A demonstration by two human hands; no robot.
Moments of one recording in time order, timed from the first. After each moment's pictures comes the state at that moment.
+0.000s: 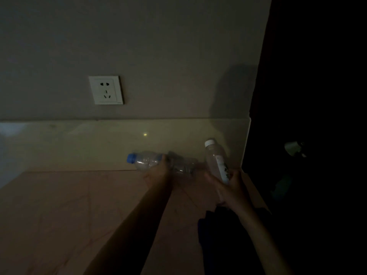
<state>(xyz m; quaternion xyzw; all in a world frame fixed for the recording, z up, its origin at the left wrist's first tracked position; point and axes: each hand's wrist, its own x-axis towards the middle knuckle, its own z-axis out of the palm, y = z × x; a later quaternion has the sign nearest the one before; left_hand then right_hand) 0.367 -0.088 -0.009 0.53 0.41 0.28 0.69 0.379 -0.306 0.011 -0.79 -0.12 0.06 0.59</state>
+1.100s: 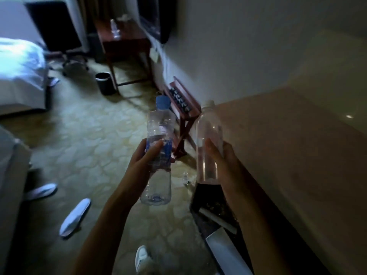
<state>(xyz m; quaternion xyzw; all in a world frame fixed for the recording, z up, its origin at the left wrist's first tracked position) -0.253 -0.094 -0.064 0.38 0.46 0.59 0.54 -0.055 -0.066 -0.047 -0.49 -0.50 0.55 0.45</state>
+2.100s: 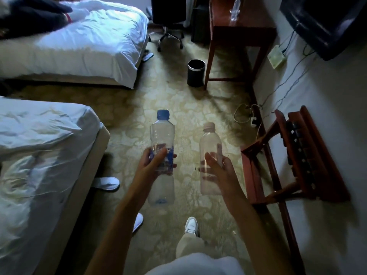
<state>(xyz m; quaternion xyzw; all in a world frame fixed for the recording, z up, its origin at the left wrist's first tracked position) -0.772 0.222 -0.160 0.18 0.62 0.65 0.40 -0.609 0.353 -0.173 -0.43 -0.51 0.71 0.23</state>
